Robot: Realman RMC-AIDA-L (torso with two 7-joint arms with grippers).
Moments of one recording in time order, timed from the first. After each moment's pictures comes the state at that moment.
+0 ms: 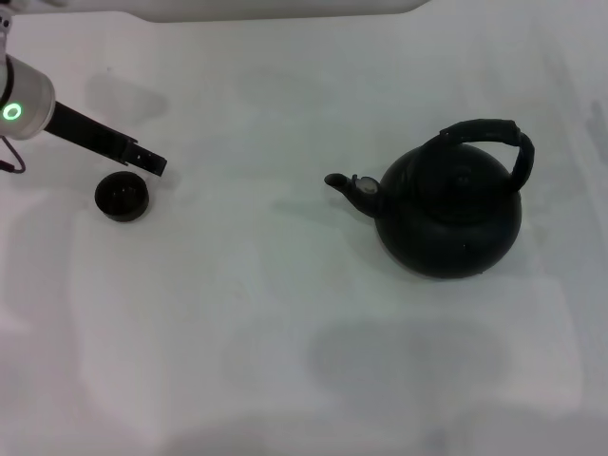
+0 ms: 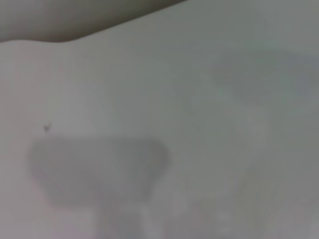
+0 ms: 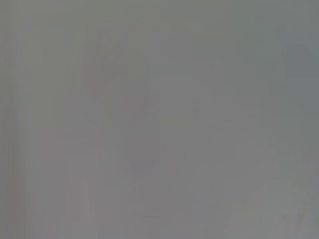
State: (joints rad) left arm -0.68 -2.01 1.20 0.91 2.57 1.22 -2.52; right arm 0.28 2.02 -2.23 -0.26 0.86 -1.15 0.15
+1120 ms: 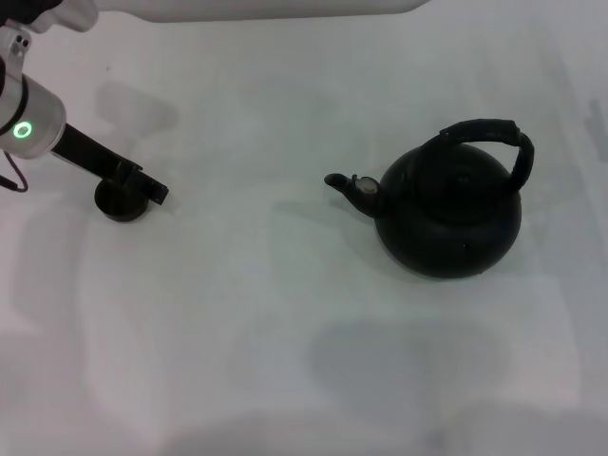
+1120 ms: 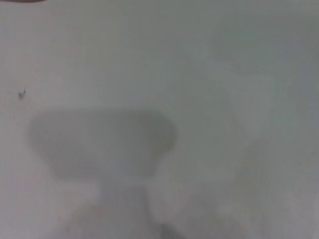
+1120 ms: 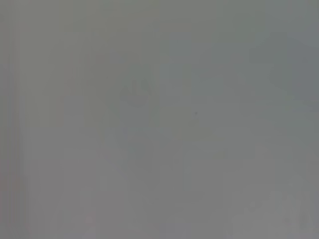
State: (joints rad) left arm -0.68 -2.03 1.24 0.93 2.63 1.28 -2.56; right arm 0.28 2.02 -2.23 -0.26 0.86 -1.15 0.15
